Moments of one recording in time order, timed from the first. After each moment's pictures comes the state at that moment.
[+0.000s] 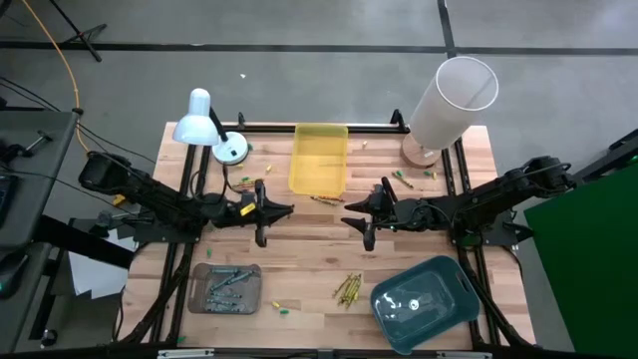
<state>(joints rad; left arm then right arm) -0.18 1.27 0.25 1.12 -0.31 -0.08 0.22 1.31 0.61 0.43 0.38 0.34</state>
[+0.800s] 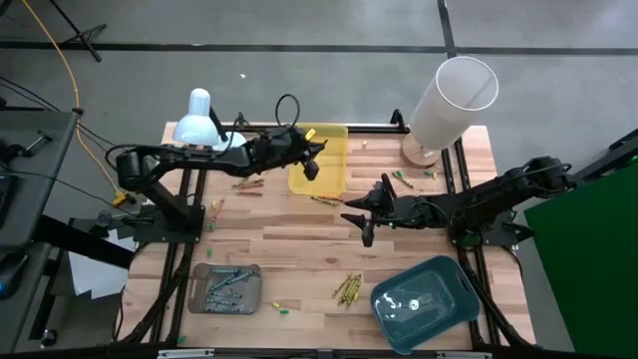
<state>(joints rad) 0.36 1.58 0.92 0.32 -0.15 -0.10 0.19 1.31 0.61 0.43 0.39 0.34</state>
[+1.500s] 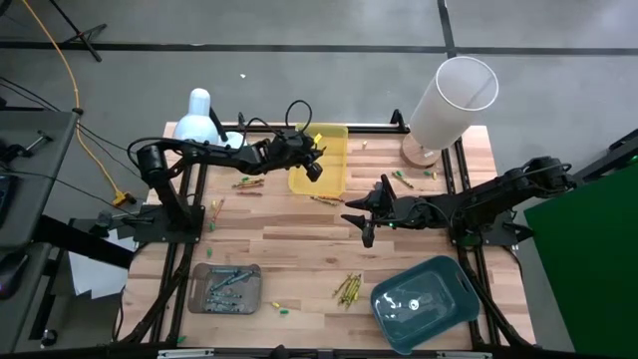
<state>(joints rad) 0.41 1.75 0.94 0.28 -0.12 -0.16 0.20 1.31 0.61 0.41 0.39 0.34</state>
